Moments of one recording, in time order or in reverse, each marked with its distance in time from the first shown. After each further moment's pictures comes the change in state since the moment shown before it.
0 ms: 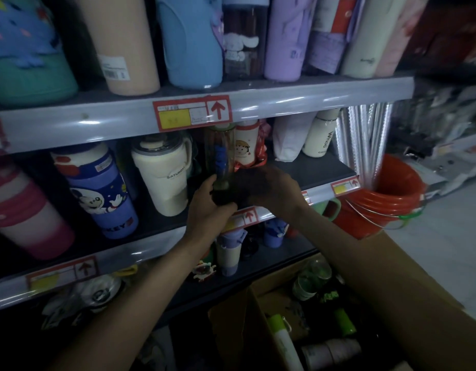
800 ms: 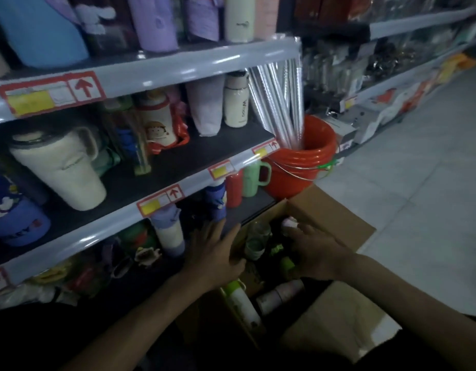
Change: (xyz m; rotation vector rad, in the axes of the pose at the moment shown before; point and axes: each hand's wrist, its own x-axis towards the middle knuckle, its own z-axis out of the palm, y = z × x) left_hand -0.101 -0.065 0.132 1.015 -0.581 0.473; right_hand -0.238 0.142 -0.083 -0.460 -0.492 0.284
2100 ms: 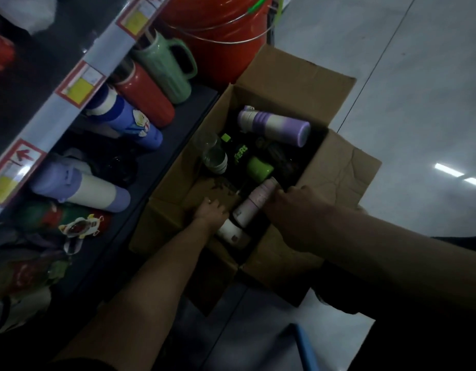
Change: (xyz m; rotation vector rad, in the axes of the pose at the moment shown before) left_hand 0.101 0.024 0.233 0.949 -0.831 0.468; right_hand -0.023 0.048 0.105 -0.123 -0.261 -0.016
